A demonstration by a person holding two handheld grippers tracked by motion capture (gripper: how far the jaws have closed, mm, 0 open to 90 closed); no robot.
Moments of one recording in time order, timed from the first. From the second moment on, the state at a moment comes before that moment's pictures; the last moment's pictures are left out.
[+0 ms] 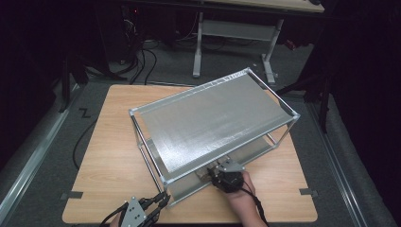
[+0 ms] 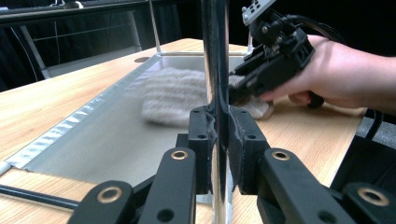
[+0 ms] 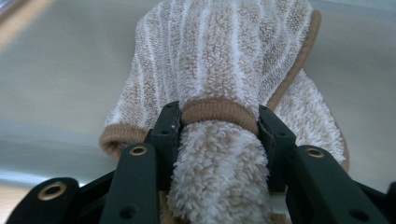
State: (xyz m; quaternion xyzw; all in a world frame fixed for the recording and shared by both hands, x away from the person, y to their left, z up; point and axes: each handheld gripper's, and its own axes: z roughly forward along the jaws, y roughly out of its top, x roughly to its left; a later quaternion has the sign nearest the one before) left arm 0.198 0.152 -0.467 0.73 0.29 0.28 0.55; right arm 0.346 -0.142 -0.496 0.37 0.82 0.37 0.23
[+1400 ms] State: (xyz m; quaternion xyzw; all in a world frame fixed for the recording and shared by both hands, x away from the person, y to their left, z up) left arm 0.194 0.154 -0.467 0.73 0.30 0.27 0.55; right arm 0.407 -0.286 -0.495 0.55 0.69 0.31 0.35
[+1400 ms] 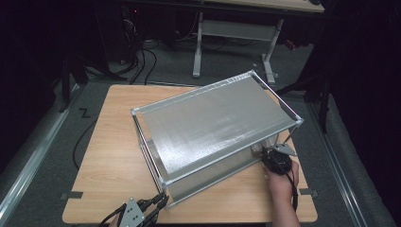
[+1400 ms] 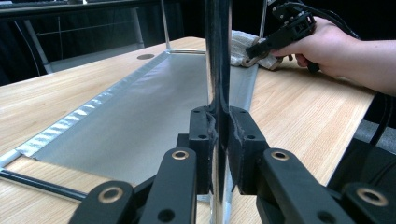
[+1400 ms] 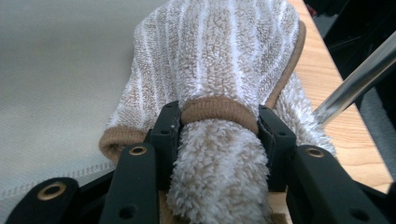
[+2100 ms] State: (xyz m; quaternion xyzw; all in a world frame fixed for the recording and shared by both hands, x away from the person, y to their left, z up) left arm 0.196 0.155 -0.467 0.73 0.31 0.27 0.56; right arm 0.399 -0.272 -0.497 0.53 0.72 0.33 0.32
